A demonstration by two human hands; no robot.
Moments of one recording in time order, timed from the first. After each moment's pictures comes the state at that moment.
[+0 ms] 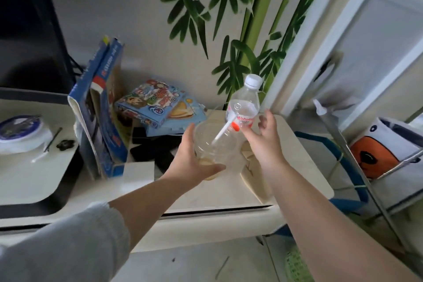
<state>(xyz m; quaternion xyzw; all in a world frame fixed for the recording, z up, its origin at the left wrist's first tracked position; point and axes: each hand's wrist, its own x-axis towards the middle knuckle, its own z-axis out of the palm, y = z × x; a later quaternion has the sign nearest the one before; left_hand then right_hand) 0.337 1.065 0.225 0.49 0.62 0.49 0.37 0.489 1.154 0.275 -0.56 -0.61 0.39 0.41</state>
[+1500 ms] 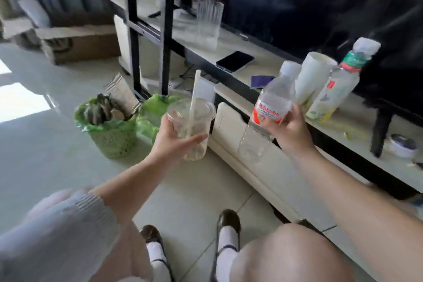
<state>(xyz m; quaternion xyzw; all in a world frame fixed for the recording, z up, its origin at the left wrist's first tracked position) 0.019 0.462 0.246 0.09 0.71 0.70 0.07 0.091 0.698 0.305 -0.12 -0.80 0.54 0.23</state>
